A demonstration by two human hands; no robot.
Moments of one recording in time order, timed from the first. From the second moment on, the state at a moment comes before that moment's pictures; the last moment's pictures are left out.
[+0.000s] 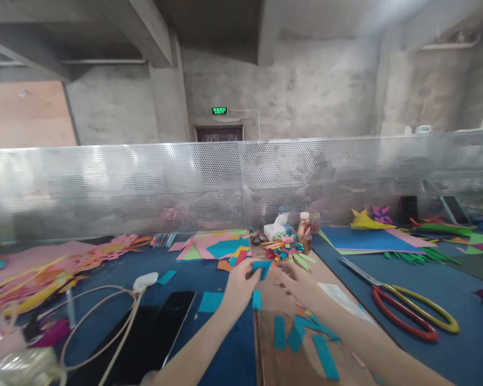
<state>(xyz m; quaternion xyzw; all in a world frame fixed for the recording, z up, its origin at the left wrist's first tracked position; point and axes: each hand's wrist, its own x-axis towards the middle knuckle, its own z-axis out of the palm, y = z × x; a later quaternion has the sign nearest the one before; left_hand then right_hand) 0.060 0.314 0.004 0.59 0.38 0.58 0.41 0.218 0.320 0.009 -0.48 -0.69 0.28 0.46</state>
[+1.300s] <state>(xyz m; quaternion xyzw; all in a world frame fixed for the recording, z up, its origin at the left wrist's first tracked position) 0.055 0.312 0.006 0.41 0.29 0.54 0.67 0.207 0.324 -0.009 -0.34 -0.77 0.19 0.50</state>
